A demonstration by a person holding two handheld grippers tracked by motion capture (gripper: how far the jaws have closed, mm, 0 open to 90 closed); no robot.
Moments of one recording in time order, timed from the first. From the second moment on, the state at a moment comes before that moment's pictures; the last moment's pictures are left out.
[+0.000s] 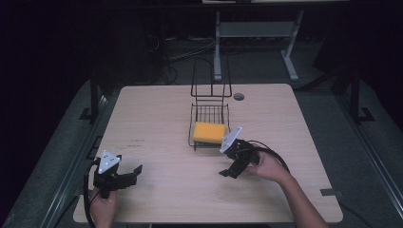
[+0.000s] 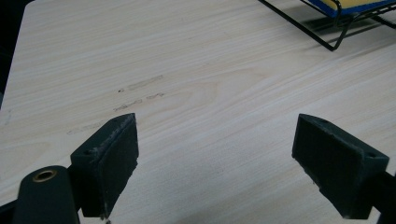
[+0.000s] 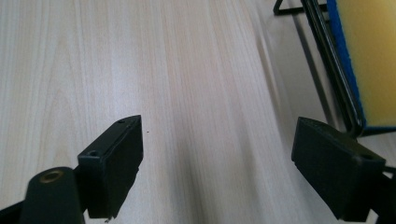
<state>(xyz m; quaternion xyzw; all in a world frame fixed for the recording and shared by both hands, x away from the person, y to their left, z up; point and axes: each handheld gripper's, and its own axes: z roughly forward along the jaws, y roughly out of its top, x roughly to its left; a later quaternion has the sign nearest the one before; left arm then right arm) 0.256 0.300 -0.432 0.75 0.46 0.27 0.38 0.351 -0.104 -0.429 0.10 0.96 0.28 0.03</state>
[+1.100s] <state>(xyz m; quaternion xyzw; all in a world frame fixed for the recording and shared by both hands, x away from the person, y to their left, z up) 0.256 0.298 -0.432 0.76 0.46 0.27 0.38 0.338 -0.151 -0.436 0.14 0.95 0.28 0.03</state>
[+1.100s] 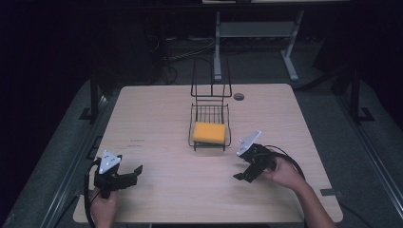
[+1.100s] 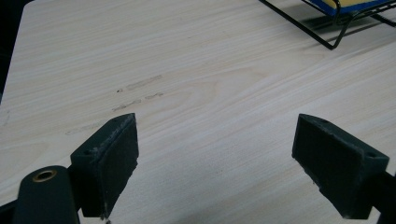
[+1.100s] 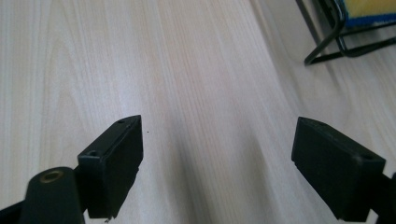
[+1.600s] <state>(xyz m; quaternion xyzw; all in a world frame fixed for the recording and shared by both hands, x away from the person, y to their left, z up) 0.256 0.297 -0.433 0.76 0.46 0.27 0.37 0.331 -0.171 -0.439 0.16 0.95 0.27 0.03</state>
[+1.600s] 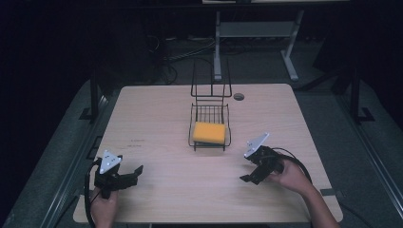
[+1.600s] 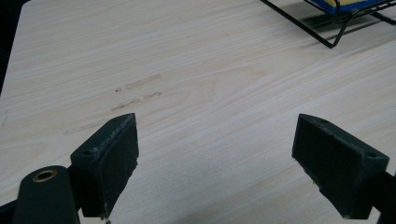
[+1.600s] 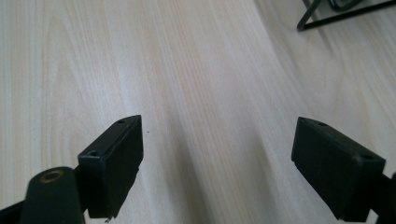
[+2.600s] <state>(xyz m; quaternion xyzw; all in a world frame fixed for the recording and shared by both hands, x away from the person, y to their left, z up) 0.256 0.297 -0.433 0.76 0.46 0.27 0.38 0.306 -0.199 -0.445 0.19 0.94 0.28 0.04</state>
